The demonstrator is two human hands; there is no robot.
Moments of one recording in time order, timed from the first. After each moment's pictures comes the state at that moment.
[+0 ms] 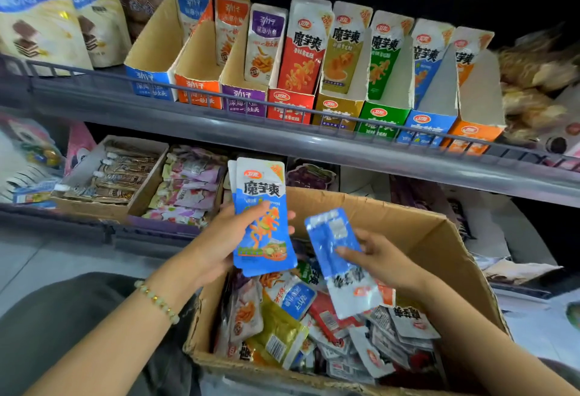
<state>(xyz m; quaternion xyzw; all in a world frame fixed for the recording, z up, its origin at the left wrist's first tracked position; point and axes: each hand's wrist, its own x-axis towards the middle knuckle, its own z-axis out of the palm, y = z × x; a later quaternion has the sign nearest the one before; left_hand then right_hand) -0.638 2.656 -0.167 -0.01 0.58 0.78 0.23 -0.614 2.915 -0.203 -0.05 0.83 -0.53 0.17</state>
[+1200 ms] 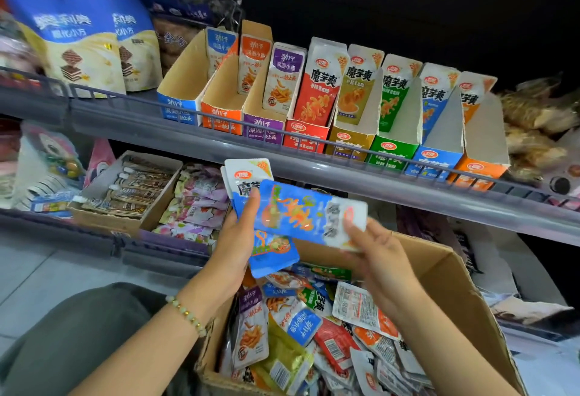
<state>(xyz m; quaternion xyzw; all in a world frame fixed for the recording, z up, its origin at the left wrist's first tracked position) -0.642 2.664 -0.151 -0.13 0.56 0.82 0.06 -0.614 2.852 -0.145 0.11 0.60 -0.79 0.03</state>
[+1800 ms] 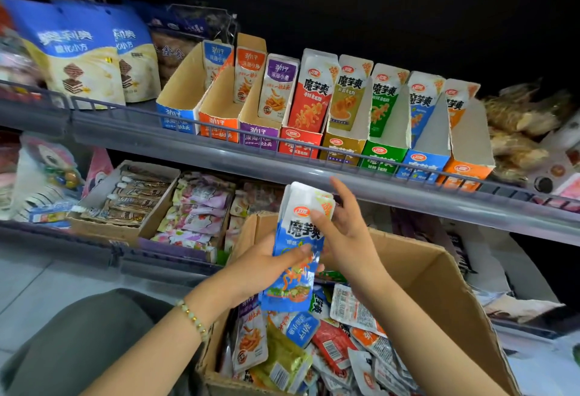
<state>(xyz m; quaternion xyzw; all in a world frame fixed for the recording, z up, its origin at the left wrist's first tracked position) -0.625 2.674 -0.155 0.09 0.66 0.71 0.23 -0.629 2.821 -0.142 -0.03 0.73 -0.68 -0.05</state>
